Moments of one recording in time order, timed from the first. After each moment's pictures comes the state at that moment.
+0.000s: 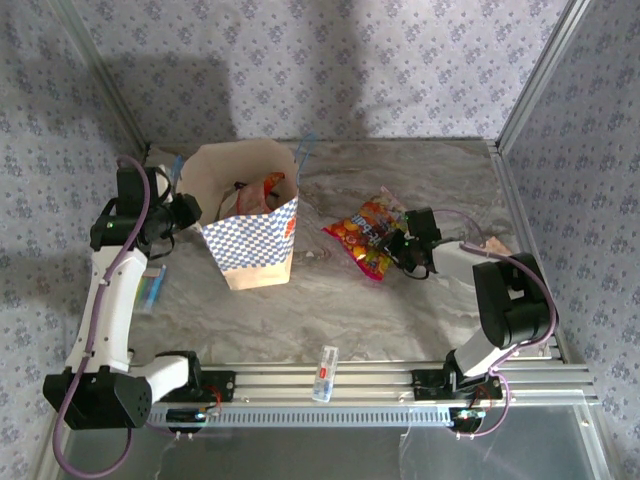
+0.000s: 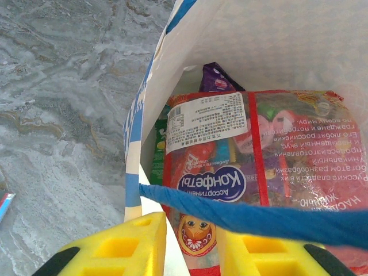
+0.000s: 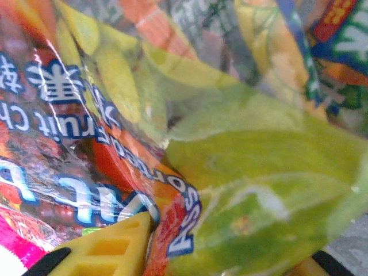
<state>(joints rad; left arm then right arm) -0.01 1.13 1.23 -0.88 0.13 -0.41 0.26 1.58 0.73 -0.08 -0.26 0.91</state>
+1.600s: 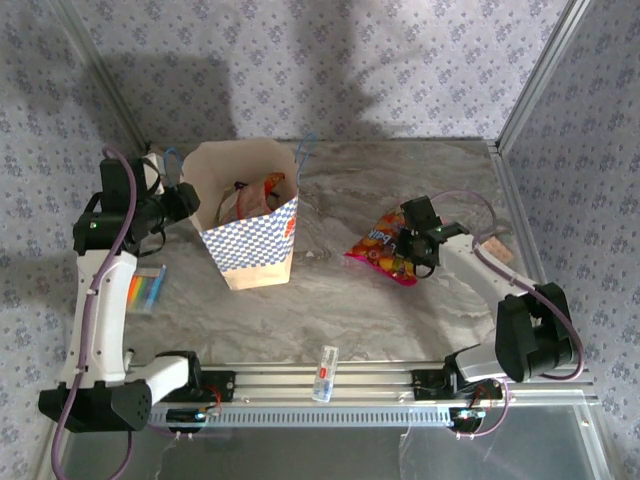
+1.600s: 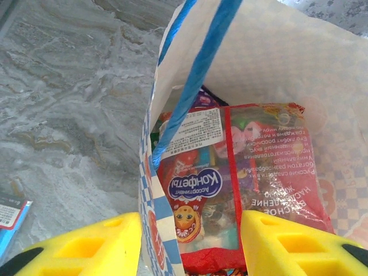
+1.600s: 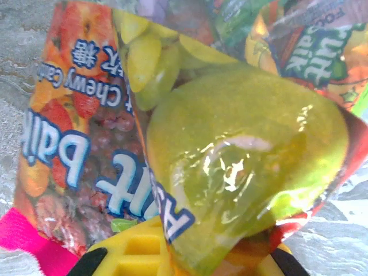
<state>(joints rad) -0.01 1.11 1.39 -1.00 0.11 -0.38 0.36 1.38 0.93 -0.65 0.15 0.64</state>
